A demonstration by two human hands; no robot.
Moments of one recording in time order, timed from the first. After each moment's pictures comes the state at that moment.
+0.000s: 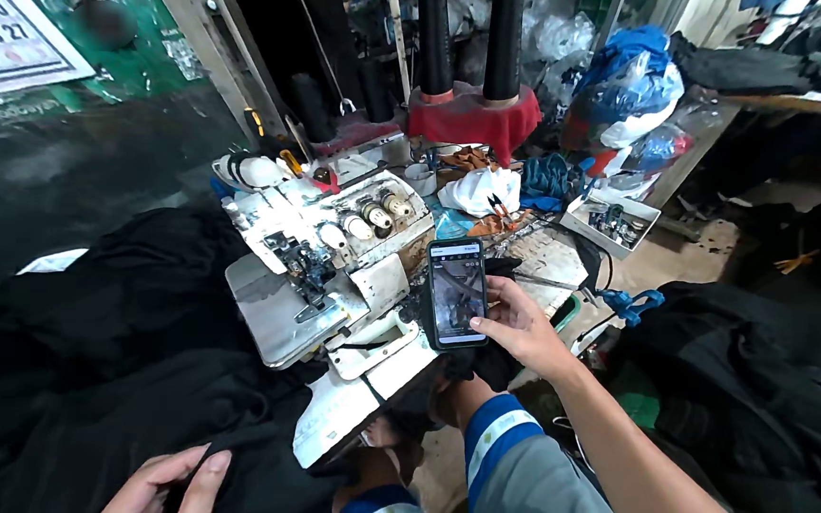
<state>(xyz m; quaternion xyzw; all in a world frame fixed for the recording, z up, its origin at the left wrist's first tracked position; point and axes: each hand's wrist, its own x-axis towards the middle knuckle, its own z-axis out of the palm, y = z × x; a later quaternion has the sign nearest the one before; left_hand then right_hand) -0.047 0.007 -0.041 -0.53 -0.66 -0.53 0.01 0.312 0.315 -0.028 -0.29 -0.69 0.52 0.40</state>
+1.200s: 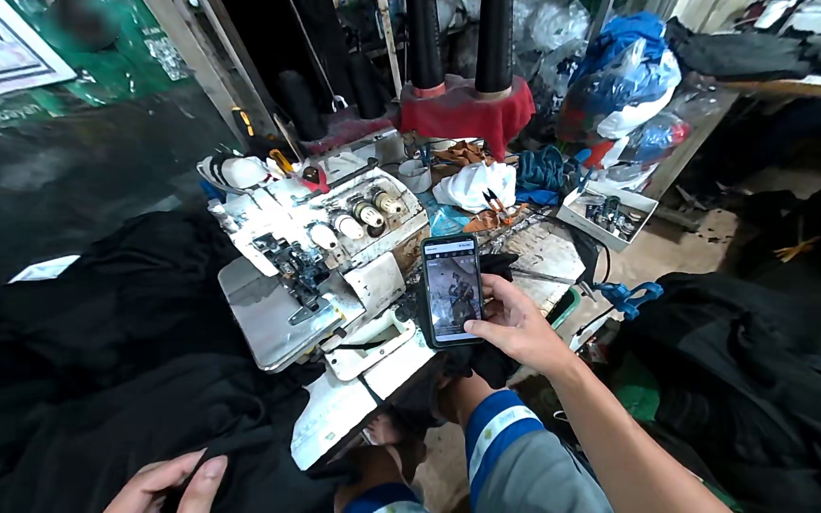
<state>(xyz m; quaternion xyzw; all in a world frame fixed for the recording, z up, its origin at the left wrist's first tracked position) -0.046 0.008 -0.038 -0.54 -0.66 -0.52 0.01 0.311 0.313 -0.023 -0.29 -0.70 0.53 0.39</state>
